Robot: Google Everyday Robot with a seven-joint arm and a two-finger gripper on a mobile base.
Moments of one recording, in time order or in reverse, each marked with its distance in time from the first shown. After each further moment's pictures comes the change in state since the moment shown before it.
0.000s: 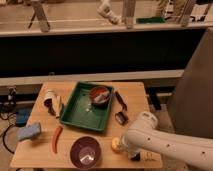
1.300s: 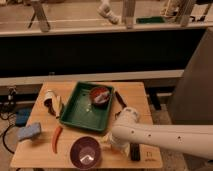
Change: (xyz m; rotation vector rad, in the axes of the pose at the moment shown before) arm -0.010 -0.051 0.031 -0.034 -0.036 -0.051
